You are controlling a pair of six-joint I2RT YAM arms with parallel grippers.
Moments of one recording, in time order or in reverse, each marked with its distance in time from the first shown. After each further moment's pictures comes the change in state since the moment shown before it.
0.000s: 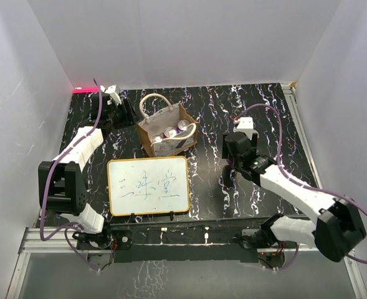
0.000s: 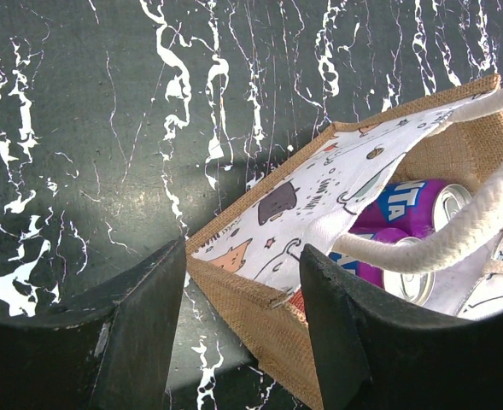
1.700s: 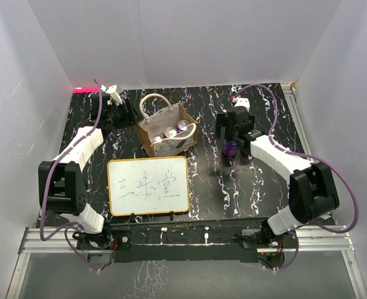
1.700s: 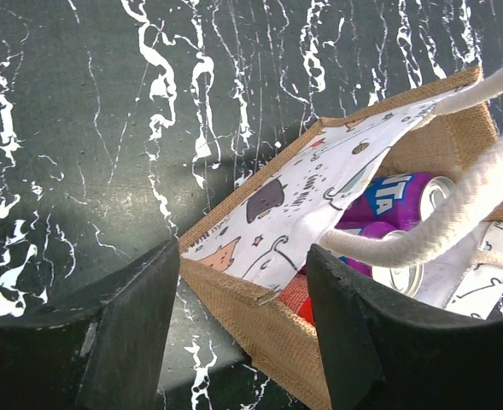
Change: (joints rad) left arm -0.001 0.000 0.000 0.003 0.029 0.000; right arm -0.192 0.399 0.304 0.034 -0.273 -0.013
